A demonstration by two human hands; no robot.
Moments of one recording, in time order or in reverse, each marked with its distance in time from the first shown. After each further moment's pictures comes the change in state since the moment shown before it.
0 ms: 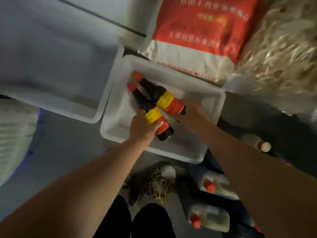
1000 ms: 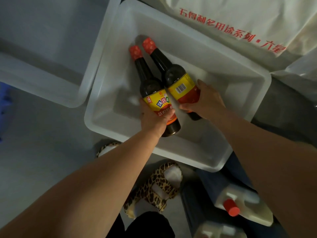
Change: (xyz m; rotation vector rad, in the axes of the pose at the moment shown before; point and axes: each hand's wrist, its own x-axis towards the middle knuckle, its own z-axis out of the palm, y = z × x) left_hand 0.087 -0.066 0.099 -0.583 0.072 -0.222; right_hand 0.110 0.071 0.060 -0.146 -0.024 0.008
